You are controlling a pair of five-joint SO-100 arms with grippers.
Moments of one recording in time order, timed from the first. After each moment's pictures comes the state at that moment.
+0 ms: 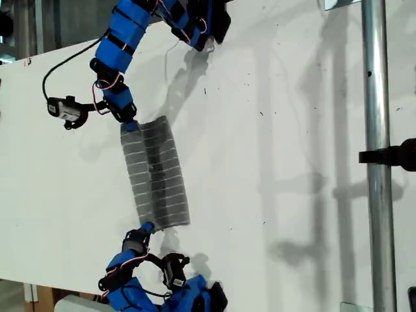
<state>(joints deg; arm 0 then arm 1) -35.6 116.7 107.3 73.3 -42.8 36.1 102.0 101.1 53.1 17.3</state>
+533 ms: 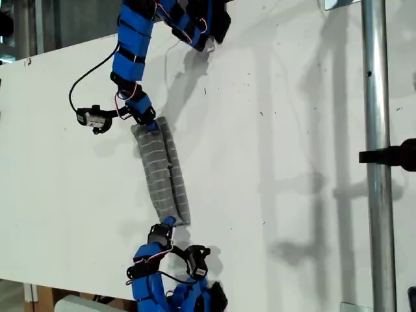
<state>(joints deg) -28.7 120.4 133.0 50.2 -52.1 34.5 96.2 114.5 41.7 21.4</state>
